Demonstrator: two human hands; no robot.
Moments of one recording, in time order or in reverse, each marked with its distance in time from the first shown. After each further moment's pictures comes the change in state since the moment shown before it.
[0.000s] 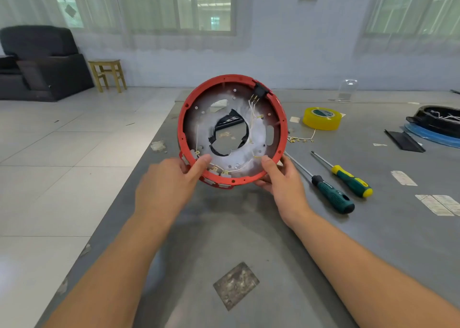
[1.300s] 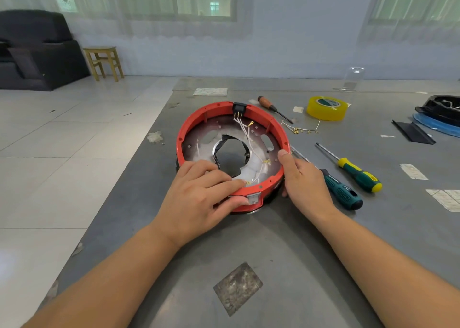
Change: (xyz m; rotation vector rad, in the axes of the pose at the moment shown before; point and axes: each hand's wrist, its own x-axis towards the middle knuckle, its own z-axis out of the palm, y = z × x) left_hand -0.015 -0.016 0.044 0.020 0.295 1.078; right_hand -0.002 -0.014 -0.031 -0.737 0.062 -0.052
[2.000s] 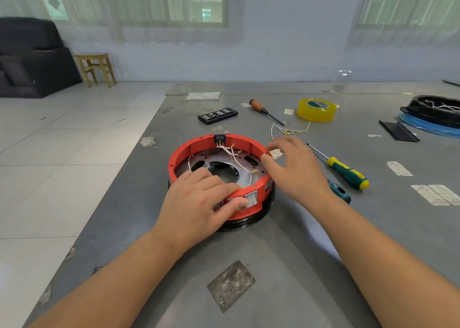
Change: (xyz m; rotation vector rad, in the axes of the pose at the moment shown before) left_hand 0.005 0.020 -0.004 -0.013 -0.080 -0.083; right_hand 0.013 -0.016 -0.016 -0.321 0.011 -0.264
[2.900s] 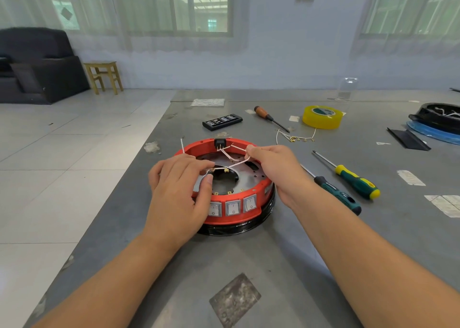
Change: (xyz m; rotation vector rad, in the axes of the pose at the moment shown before) left_hand 0.000 -0.013 -0.014 -0.038 0.097 -0.368; right_hand 0.024 -0.048 0.020 0.740 -0.170 0.444
